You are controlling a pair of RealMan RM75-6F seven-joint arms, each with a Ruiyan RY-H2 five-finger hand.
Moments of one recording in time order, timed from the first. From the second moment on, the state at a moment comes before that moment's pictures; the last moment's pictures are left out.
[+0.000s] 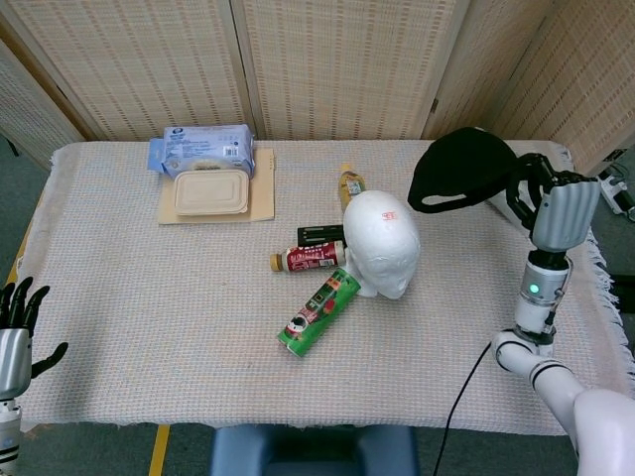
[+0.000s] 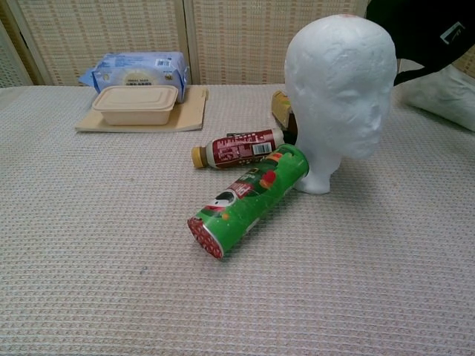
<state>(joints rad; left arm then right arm) -0.09 -1.30 -0.12 -1.37 1.47 1.61 0.12 0.73 -1.71 0.44 -0.60 -1.31 1.70 0.33</state>
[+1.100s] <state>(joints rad) -0.10 -1.30 -0.14 -1.36 1.44 1.59 0.11 0.85 -1.76 0.40 -0.82 -1.43 1.79 0.14</state>
